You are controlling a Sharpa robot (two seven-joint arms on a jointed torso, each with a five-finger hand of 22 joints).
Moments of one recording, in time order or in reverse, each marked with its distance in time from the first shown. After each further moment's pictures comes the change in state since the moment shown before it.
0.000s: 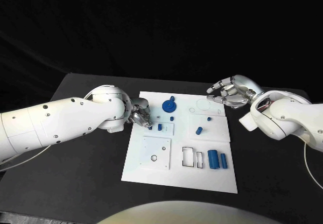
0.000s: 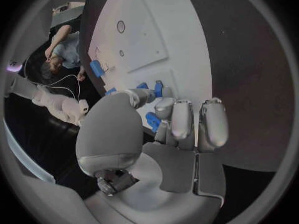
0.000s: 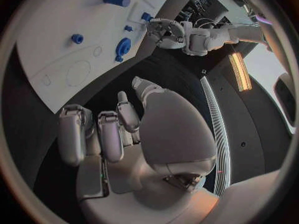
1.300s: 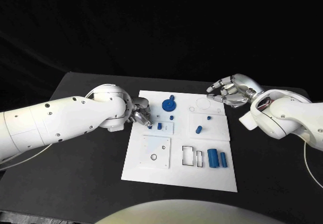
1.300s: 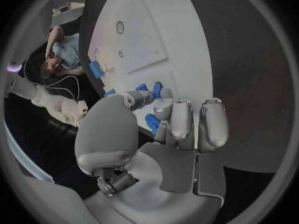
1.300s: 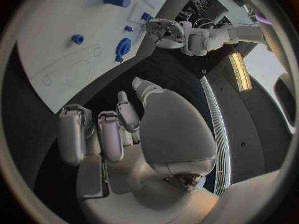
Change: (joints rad) left arm -0.003 0.012 0.001 -0.016 0.001 0.015 -0.001; left_hand -0.112 -0.011 0.072 -0.065 -0.003 0.006 -0.013 0.018 0.122 0.008 -0.007 0.011 0.007 0.000 -0.007 0.000 0.001 0.000 0.001 -0.001 0.000 0.002; right arm 0.000 0.000 0.000 0.001 -0.001 0.002 0.000; right_hand -0.004 0.004 0.003 0.003 0.001 0.000 0.000 0.000 0.000 0.000 0.000 -0.004 -0.002 0.000 0.000 0.000 0.000 0.000 0.000 0.000 -0.001 0.000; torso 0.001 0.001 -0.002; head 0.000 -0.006
